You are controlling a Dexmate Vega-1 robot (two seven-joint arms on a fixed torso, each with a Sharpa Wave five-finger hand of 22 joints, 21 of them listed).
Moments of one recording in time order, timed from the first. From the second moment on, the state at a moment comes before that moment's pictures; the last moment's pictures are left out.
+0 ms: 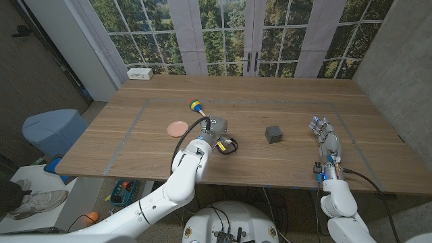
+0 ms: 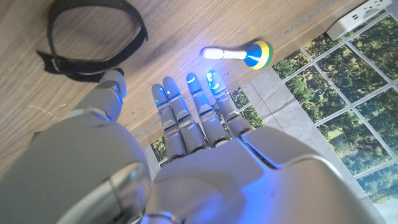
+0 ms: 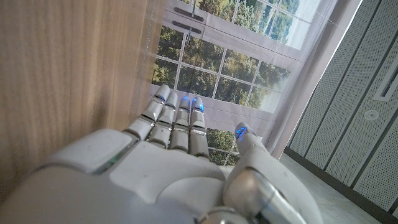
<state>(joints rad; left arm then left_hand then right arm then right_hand) 0.99 0.58 0.85 -2.11 1.48 0.66 -0.43 0.68 -0.14 0.59 -0.19 0.18 0.61 -0.06 0.54 0.39 0.74 -0.18 0.31 0.53 0.59 -0.05 0.36 0.50 0.19 0.00 1.24 0.22 -1.37 -0.41 -0.15 -1.46 0.47 0.78 -0.26 0.29 0.17 0.47 -0.04 0.18 0.49 0.08 0.20 0.19 0.41 0.08 0.25 0.26 0.28 0.02 0.33 0.43 0.24 0.02 0.59 0.17</state>
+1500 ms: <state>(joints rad) 0.96 0.47 0.81 -1.96 1.58 0.60 -0.58 0.90 0.05 0.58 -0.19 0.21 0.65 -0.03 0.46 0.28 0.84 -0.19 0.29 0.41 0.68 -0.06 0.39 0.50 0.21 -0.01 1.29 0.20 -1.32 -0.39 -0.17 -1.41 0.45 0.79 -0.28 0.27 0.16 0.47 -0.04 0.18 0.50 0.08 0.20 0.19 0.42 0.09 0.25 0.27 0.30 0.02 0.35 0.44 0.26 0.01 0.58 0.17</state>
